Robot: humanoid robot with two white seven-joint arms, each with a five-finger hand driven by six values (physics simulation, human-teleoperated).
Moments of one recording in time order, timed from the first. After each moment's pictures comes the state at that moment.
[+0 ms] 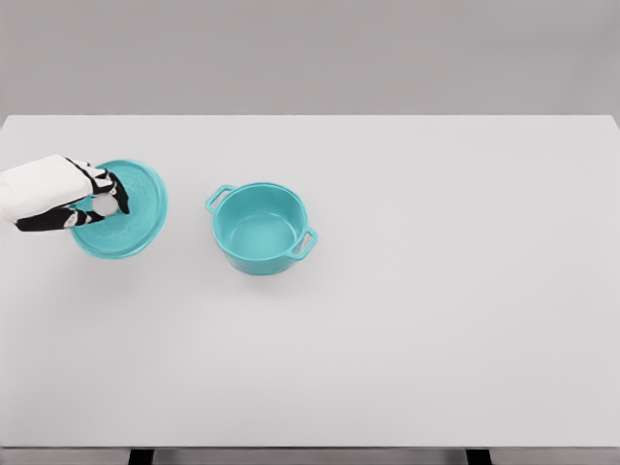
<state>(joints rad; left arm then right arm) -0.29 0.87 -0.14 -1.57 -0.30 -0.61 -0.61 0.01 0.00 -0.30 0.05 0.25 -0.01 0.09</state>
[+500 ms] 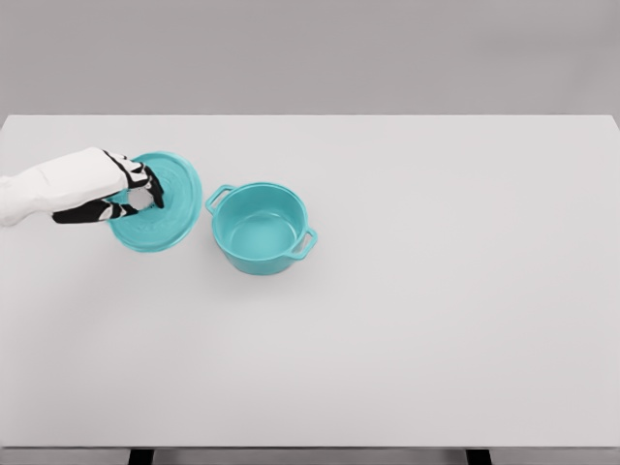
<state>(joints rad) -0.37 0.80 -0.21 -1.58 -0.30 -0.61 -0.61 0.01 0.00 -0.30 0.05 0.25 -0.01 0.09</state>
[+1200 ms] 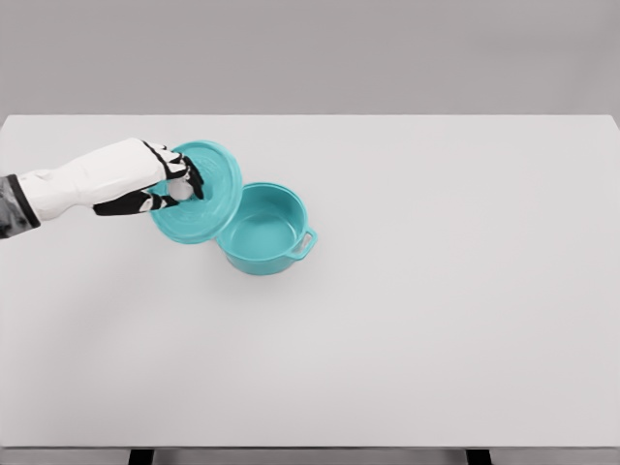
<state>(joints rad) -0.40 0.68 -0.23 -1.59 -0.31 -0.61 -0.61 0.01 0.00 -0.30 0.05 0.25 -0.01 0.09</state>
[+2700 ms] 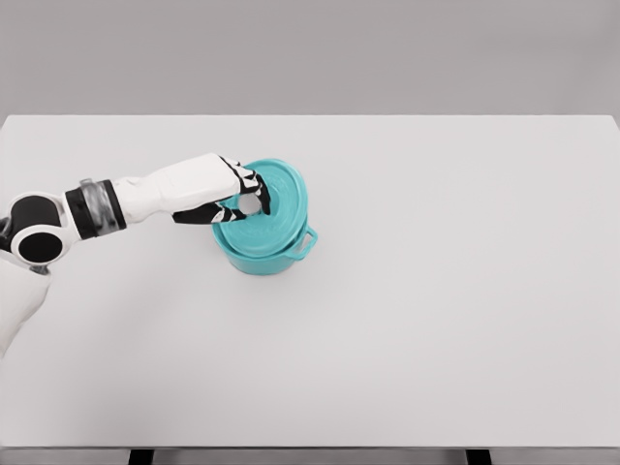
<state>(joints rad) -0.50 0.50 -0.37 -1.49 -0.40 -0.61 -0.61 0.01 0.00 -0.30 0.05 0.25 -0.01 0.09</state>
